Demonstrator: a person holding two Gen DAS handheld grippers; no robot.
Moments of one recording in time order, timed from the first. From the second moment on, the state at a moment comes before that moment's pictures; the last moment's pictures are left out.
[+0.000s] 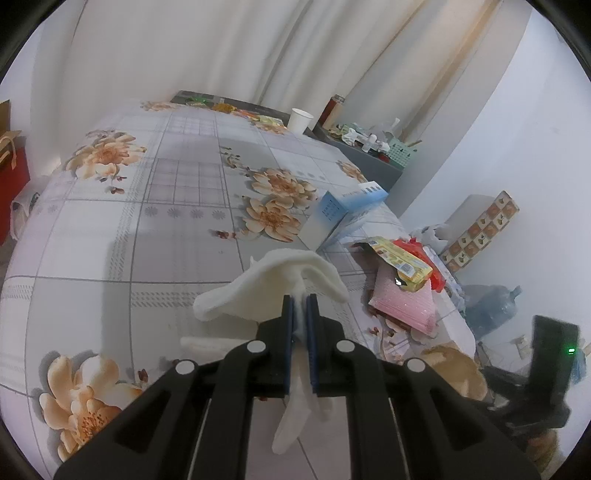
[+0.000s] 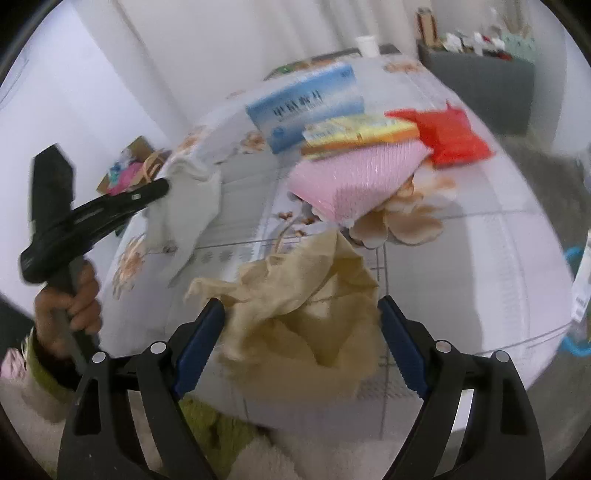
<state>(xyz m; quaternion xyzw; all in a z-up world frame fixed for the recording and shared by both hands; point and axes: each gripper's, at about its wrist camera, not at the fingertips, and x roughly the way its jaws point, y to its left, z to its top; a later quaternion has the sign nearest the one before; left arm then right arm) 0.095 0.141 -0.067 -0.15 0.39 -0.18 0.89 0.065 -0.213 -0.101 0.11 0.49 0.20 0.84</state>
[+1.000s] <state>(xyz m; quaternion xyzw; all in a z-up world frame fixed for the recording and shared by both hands) 0.086 0.026 0.022 -0.07 0.34 -0.32 0.88 0.034 -0.286 -0.094 0.23 0.40 0.17 0.87</state>
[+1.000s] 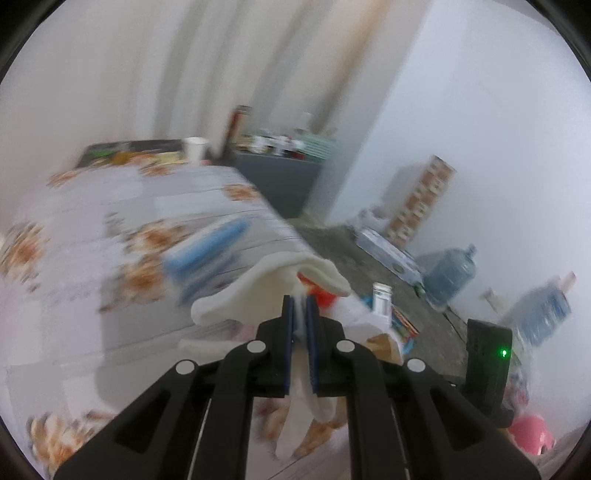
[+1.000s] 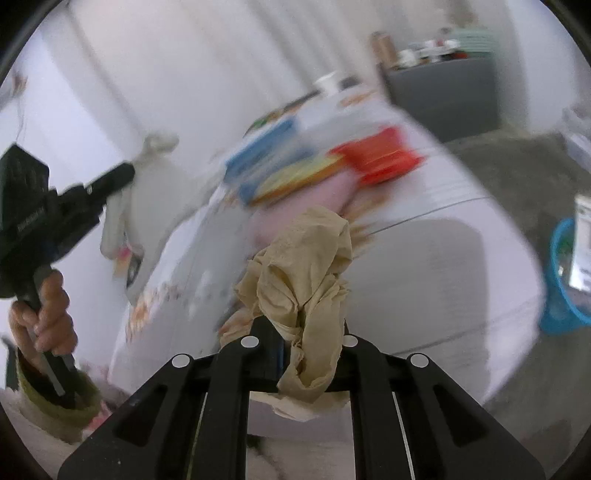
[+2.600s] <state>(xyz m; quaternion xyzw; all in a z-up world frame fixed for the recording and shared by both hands) 0.226 -0.486 -0.109 0.13 0.57 -0.43 0.69 -0.032 -0.633 -0.244 0.48 0.33 -0.23 0.78</state>
